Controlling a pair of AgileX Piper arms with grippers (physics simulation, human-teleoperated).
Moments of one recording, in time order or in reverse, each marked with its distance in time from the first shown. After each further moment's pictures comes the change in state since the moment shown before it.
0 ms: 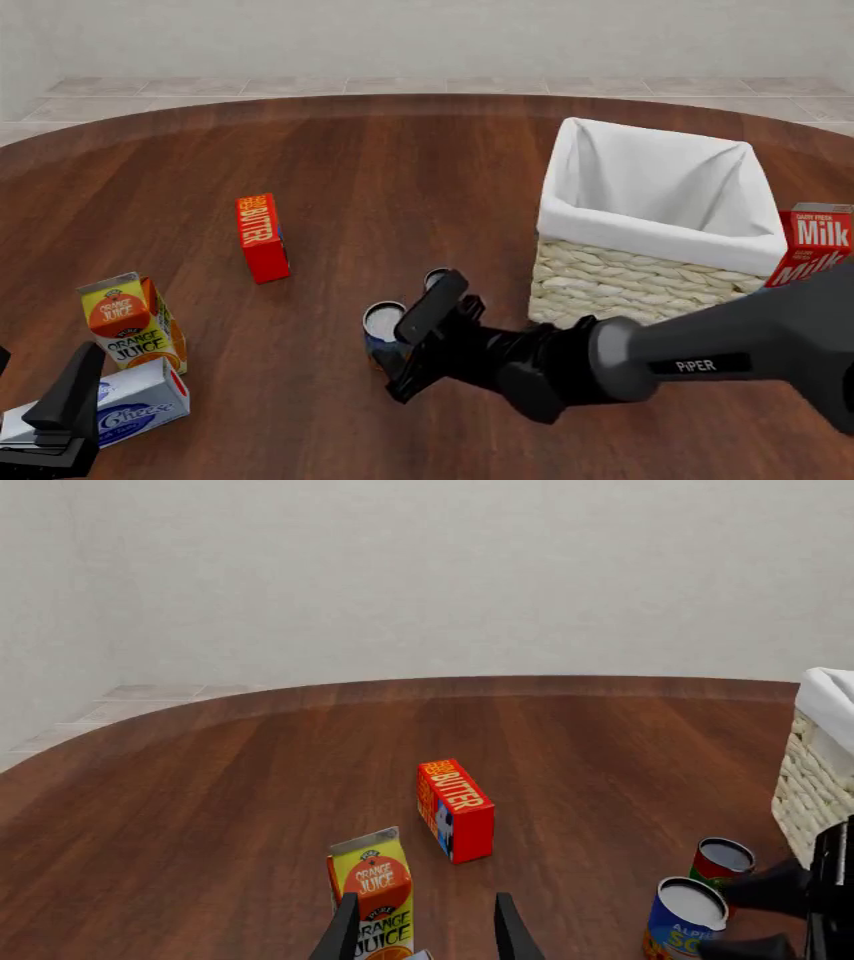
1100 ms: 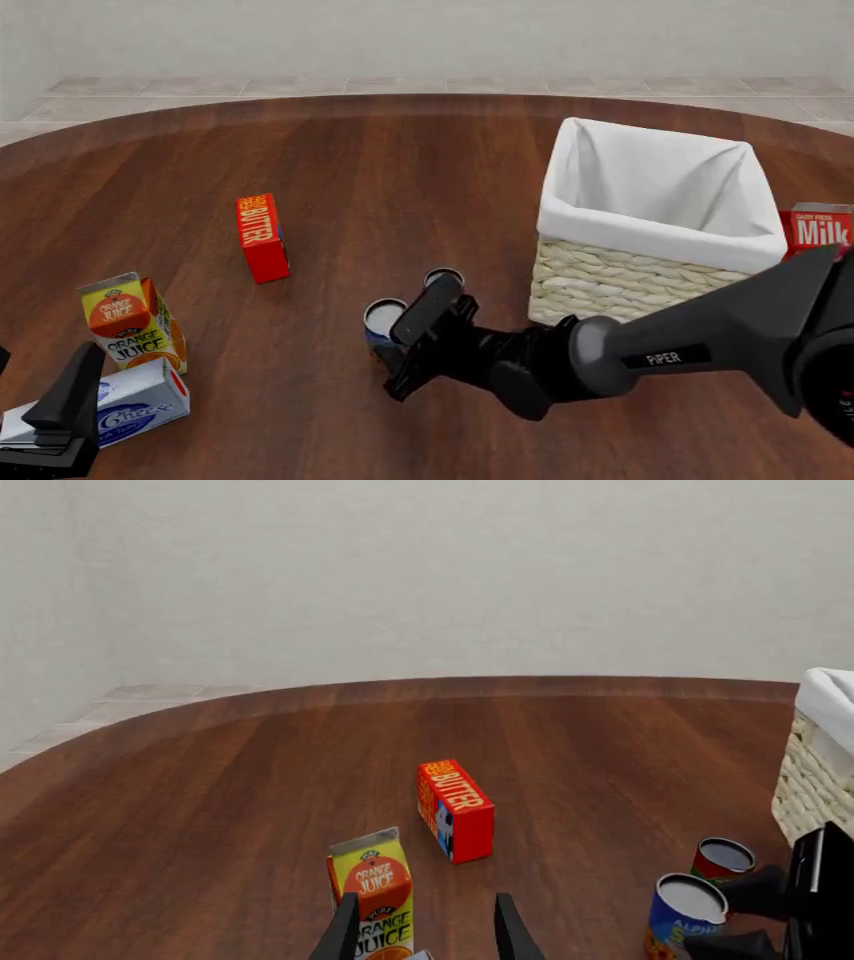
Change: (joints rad) left arm 0.000 0.000 0.000 0.000 0.000; right arm -0.011 0.068 -0.033 -0.041 -0.035
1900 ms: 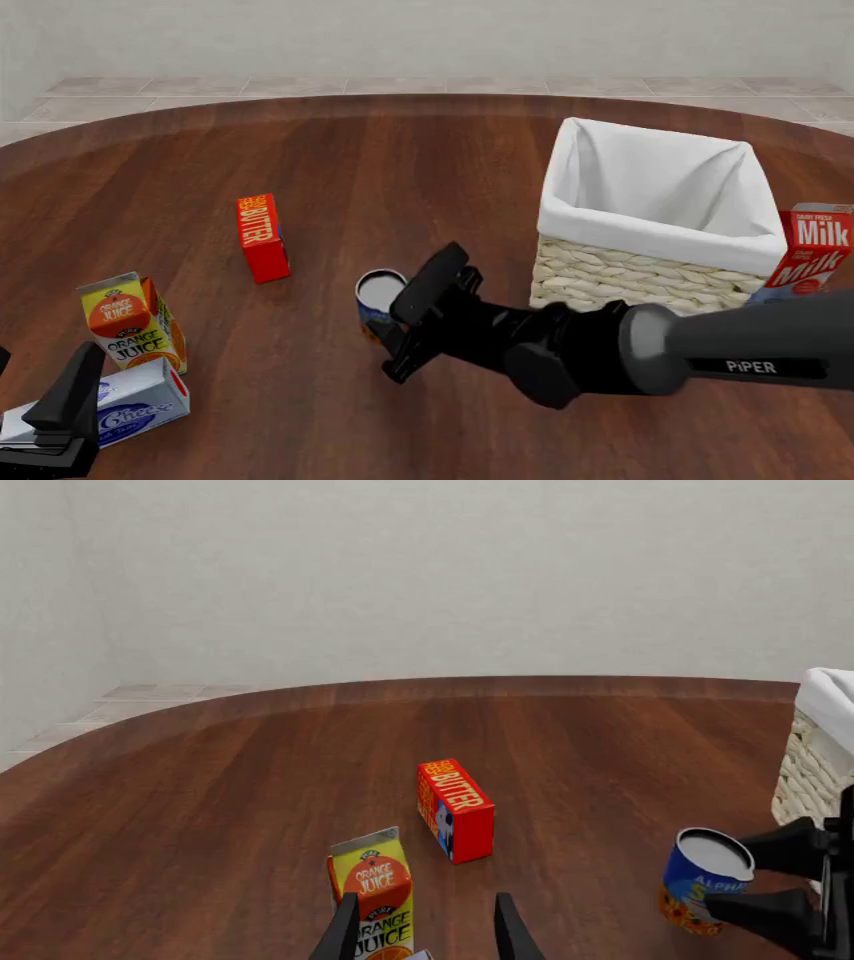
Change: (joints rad) left arm 0.000 0.000 0.000 0.000 0.000; right arm 0.018 -0.171 0.007 0.079 -0.033
